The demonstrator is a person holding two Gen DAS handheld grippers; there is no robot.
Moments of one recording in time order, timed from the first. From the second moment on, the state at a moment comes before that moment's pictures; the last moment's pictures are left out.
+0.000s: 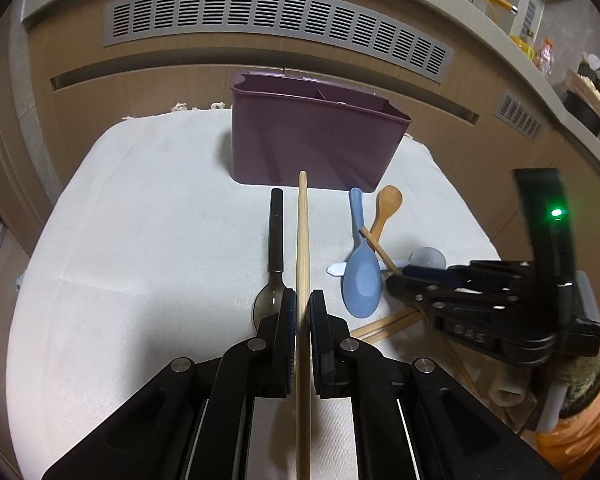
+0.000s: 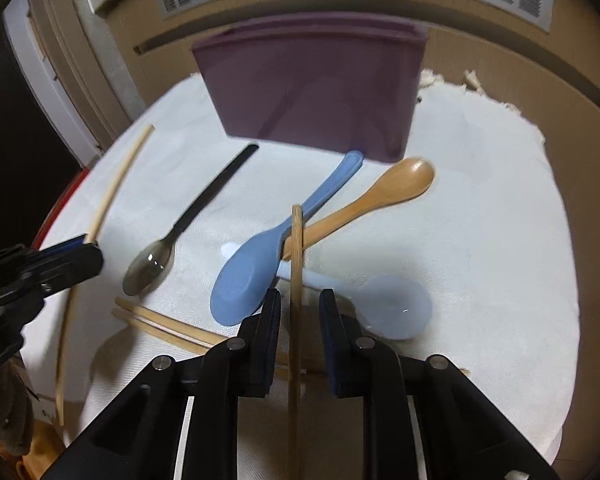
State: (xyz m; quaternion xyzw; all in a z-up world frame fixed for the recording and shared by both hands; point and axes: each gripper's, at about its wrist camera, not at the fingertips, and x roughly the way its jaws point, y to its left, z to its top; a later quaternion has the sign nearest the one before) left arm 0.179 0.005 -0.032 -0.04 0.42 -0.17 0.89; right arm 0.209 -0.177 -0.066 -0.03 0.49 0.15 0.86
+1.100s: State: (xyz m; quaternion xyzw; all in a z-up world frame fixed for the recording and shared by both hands) left arm 0.235 0.002 0.207 -0.06 0.04 -0.24 0.97; right arm 0.217 -0.199 0.224 0.04 0.08 0.18 0.98
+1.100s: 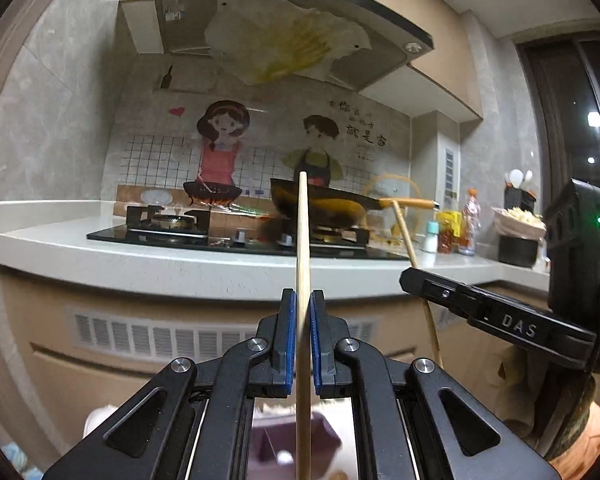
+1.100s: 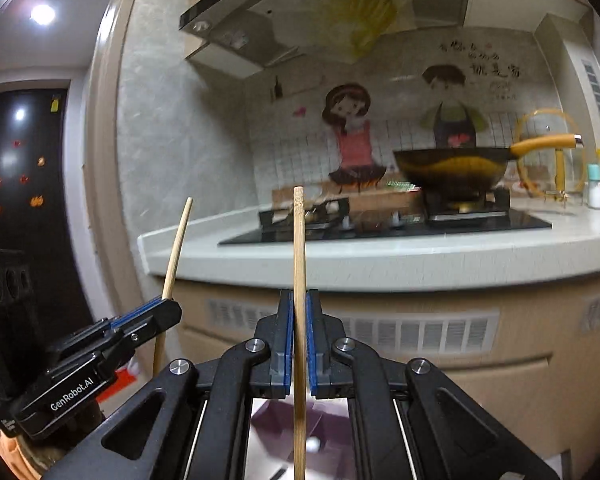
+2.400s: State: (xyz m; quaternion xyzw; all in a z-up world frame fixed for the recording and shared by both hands) left arm 0.399 -0.023 0.096 -0.09 0.12 -0.21 0.97; right arm 0.354 -0.192 0.033 0.00 0.29 0.16 0.94
